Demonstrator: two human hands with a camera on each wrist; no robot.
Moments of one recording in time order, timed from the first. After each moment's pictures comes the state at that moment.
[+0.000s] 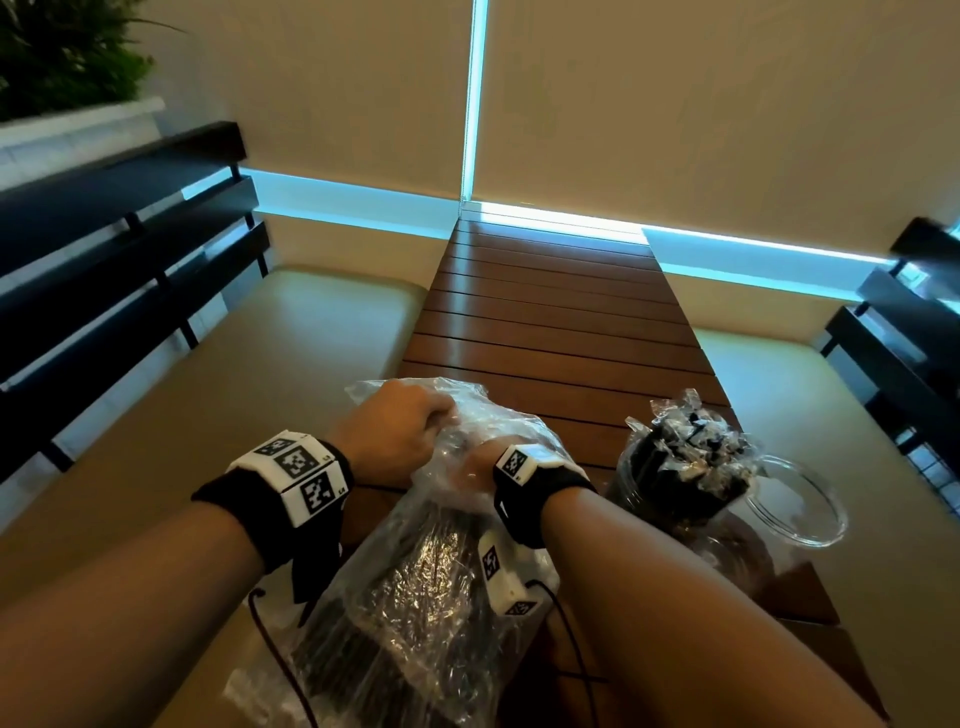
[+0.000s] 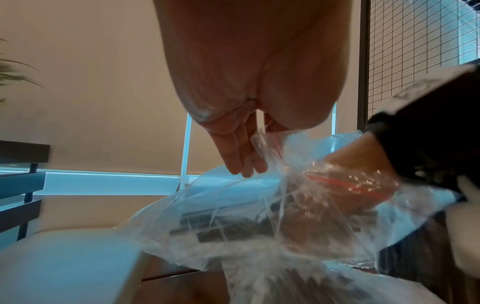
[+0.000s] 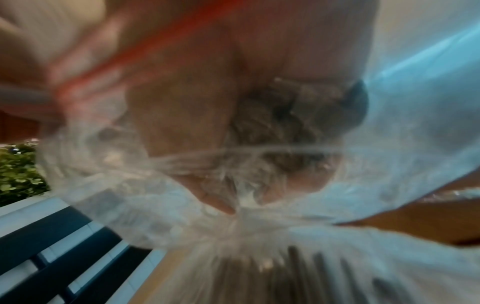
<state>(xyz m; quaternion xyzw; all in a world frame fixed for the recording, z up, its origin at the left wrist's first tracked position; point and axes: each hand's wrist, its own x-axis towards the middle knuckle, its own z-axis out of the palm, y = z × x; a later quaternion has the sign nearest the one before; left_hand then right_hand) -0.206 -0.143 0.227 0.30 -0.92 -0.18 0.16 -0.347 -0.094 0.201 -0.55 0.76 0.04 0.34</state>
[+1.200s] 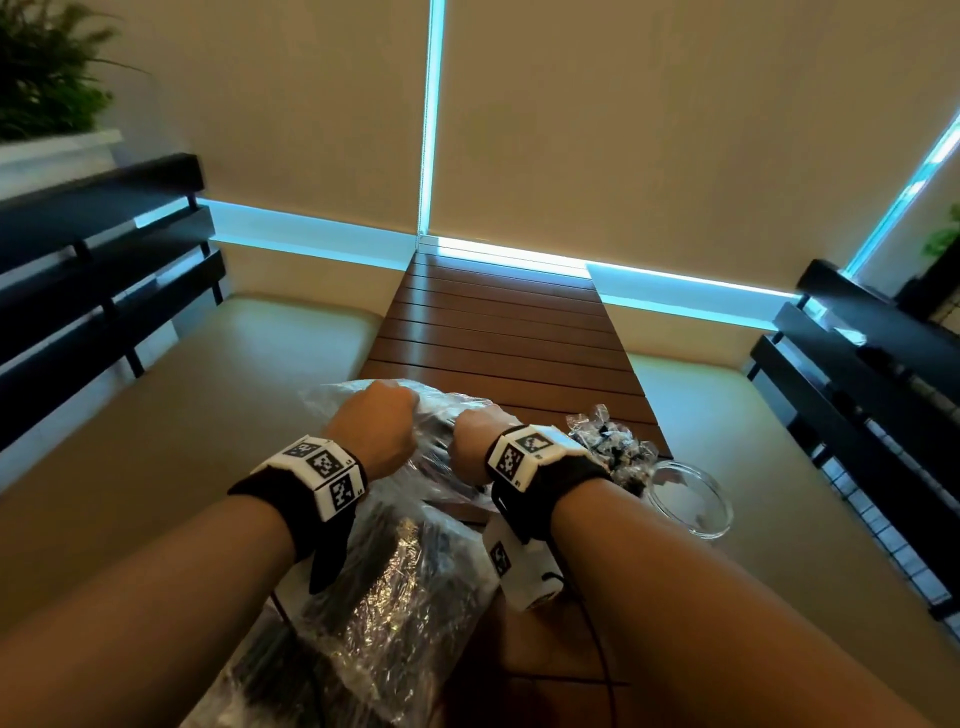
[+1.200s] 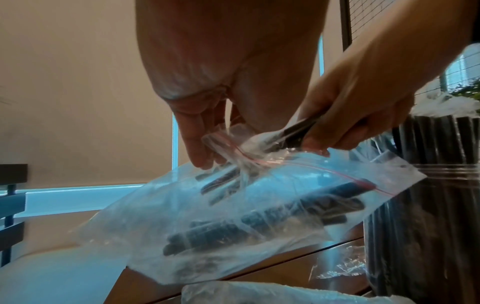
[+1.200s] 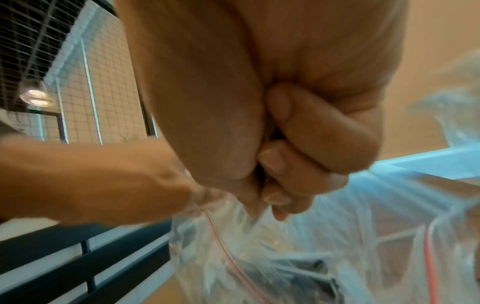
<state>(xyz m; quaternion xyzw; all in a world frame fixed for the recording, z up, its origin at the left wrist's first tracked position) -0.250 -0.126 0.244 0.41 -0.90 -0.05 0.13 -0.371 -0.052 0.276 -0.62 0.77 0.09 0.11</state>
